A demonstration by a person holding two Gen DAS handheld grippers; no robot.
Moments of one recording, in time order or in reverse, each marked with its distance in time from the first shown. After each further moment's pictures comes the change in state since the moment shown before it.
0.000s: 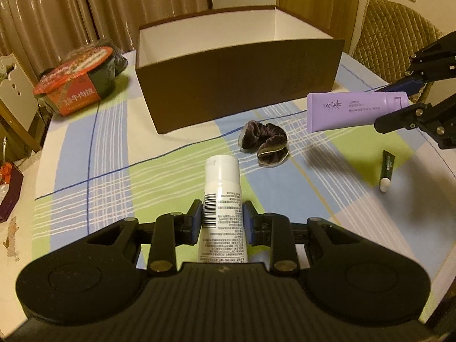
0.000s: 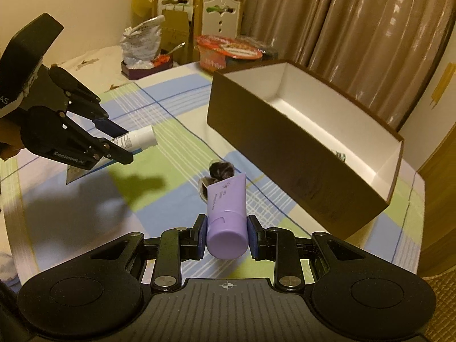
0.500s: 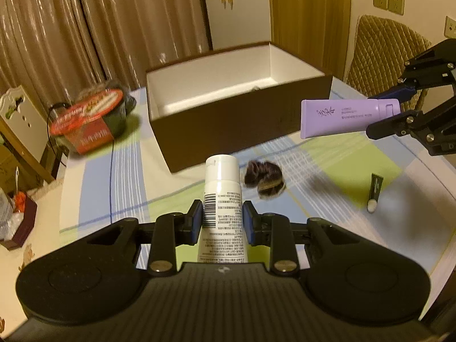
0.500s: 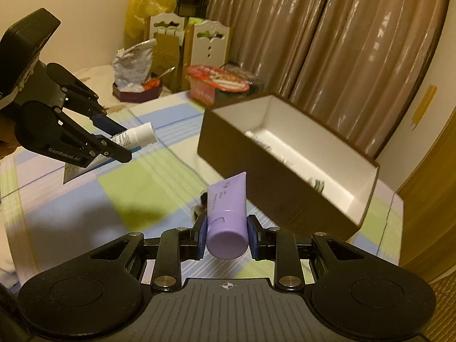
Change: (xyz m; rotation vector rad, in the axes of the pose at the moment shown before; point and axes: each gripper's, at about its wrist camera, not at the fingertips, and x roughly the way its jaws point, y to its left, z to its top) left arm -0.042 -0.001 0.028 0.053 -0.112 0.029; right arm -0.037 0.007 0.015 -0.015 -0.100 -0.069
